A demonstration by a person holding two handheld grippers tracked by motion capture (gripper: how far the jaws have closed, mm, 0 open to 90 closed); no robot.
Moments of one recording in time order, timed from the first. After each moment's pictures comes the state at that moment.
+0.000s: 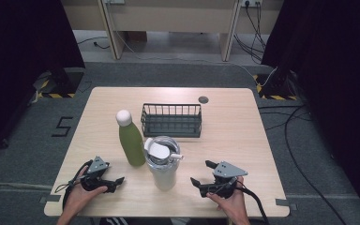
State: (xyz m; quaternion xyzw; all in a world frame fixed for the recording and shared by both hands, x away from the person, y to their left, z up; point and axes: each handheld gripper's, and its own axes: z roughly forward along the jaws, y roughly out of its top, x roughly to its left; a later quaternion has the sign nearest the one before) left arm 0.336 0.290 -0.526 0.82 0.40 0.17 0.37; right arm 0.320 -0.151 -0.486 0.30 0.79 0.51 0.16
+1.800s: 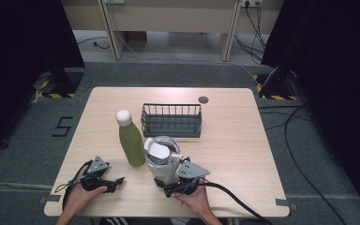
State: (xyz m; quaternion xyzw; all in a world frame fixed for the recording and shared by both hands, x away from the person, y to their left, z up) left arm 0.336 0.290 -0.526 0.82 0.40 0.17 0.37; right arm 0.339 -0.050 -0.512 0.19 0.76 0.60 0.15
